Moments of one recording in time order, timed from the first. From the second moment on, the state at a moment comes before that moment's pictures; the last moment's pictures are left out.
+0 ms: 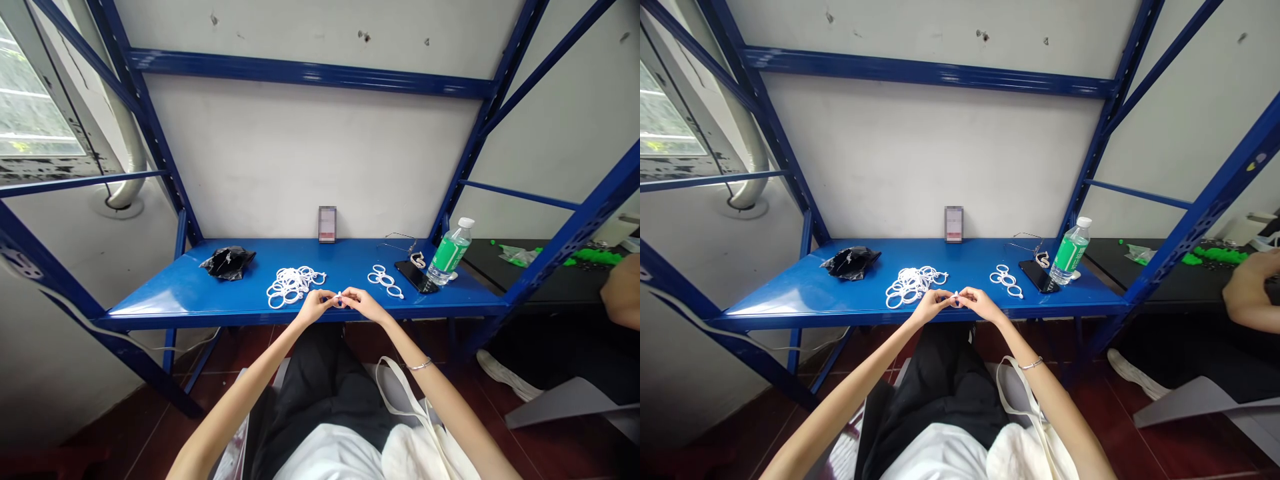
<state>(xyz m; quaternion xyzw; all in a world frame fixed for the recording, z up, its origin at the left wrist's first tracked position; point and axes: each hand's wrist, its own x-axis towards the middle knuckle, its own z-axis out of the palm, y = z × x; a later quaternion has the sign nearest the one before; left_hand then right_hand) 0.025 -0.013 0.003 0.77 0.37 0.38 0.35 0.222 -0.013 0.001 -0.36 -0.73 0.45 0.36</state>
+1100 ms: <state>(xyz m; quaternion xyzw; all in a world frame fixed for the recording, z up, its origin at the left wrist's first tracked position) 0.049 -0.027 0.006 0.74 0.31 0.36 0.47 0.222 -0.018 0.006 -0.27 -0.69 0.57 0.35</state>
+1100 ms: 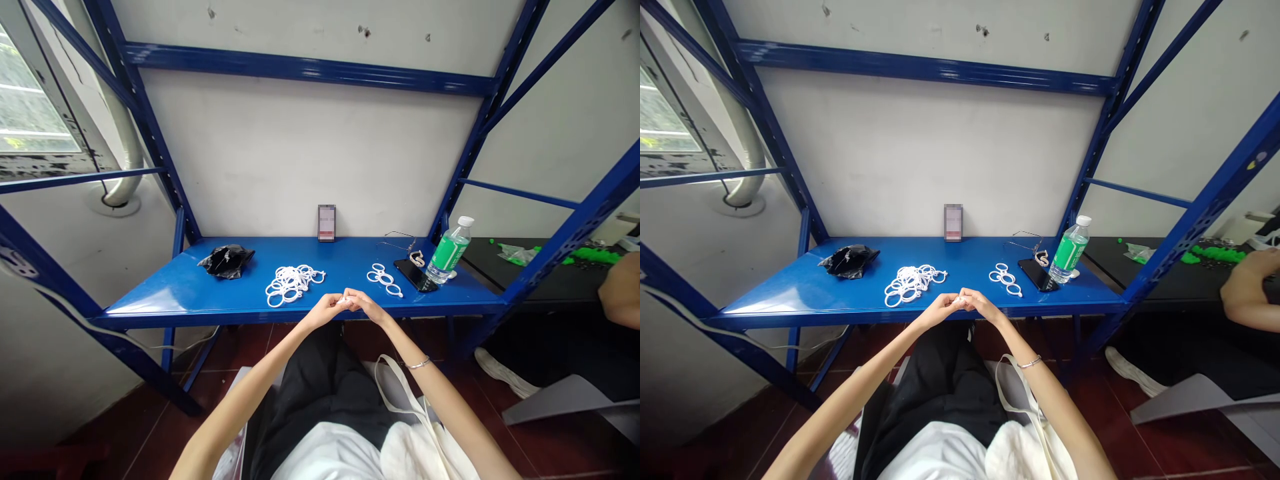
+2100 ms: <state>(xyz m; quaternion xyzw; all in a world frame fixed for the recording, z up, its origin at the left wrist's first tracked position) 0.005 -0.009 0.031 0.79 0.34 0.39 0.32 0.226 -0.011 0.000 -0.24 -0.63 0.59 0.45</state>
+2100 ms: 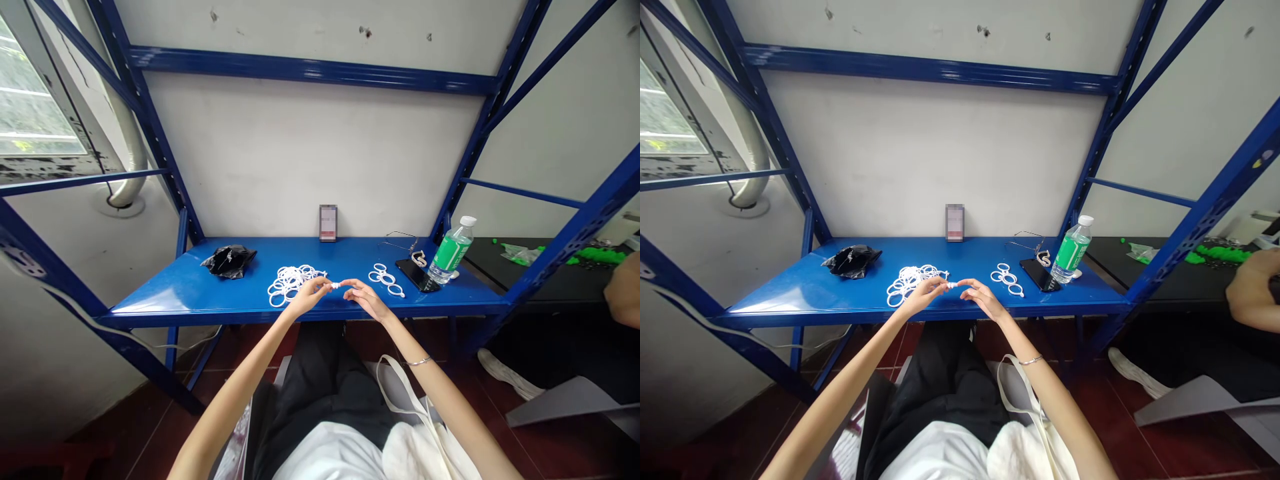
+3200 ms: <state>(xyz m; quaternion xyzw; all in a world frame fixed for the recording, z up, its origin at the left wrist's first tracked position) -0.069 0.028 0.019 0.77 0.53 0.31 -0.15 0.314 0.056 0.002 -0.62 -0.72 -0.04 0.30</state>
